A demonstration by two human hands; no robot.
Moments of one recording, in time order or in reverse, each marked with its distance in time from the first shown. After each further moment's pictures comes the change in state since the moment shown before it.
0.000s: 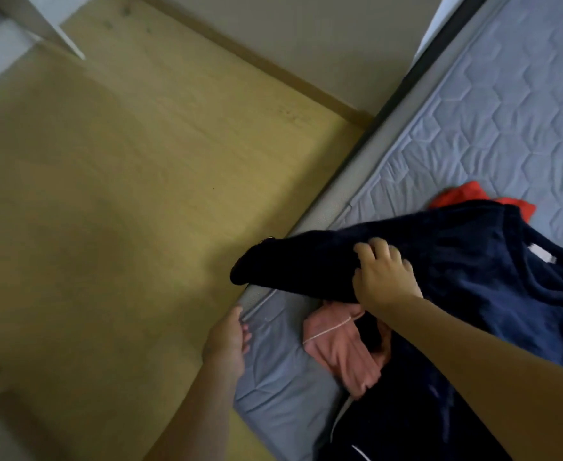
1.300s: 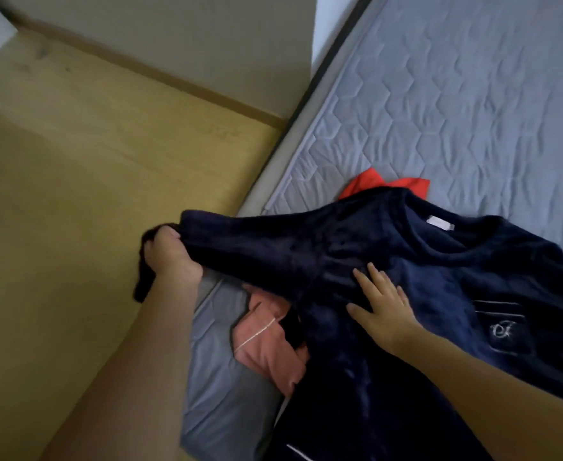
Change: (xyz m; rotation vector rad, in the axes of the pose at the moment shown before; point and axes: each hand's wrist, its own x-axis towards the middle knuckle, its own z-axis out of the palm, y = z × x) left_hand -0.049 0.104 0.139 -0.400 -0.050 0.508; right_hand -0.083 0.149 0.023 0.429 -0.156 0.152
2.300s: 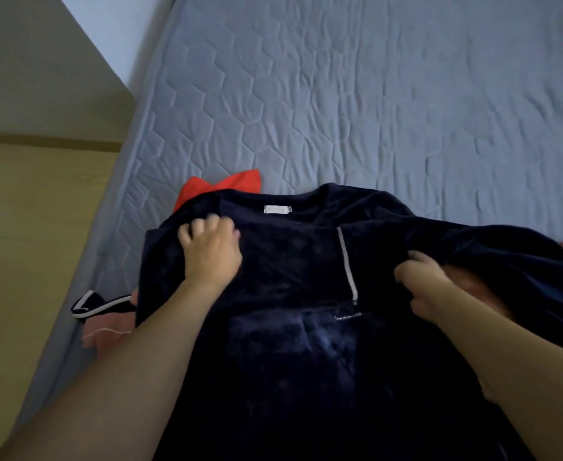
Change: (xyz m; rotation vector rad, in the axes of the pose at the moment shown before) left_hand -0.188 -0.224 0.175 1.817 -0.529 1.466; right_hand -0.058 0.263 -0.111 1.322 0.443 0.721
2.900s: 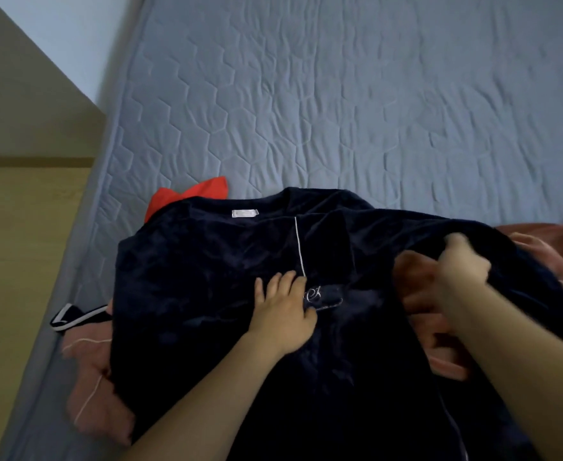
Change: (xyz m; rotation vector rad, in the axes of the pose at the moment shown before) left_hand -0.101 0.135 -0.009 -0.264 -0.590 0.300; right_hand -0.010 -0.020 -0.089 0.405 0.504 0.011
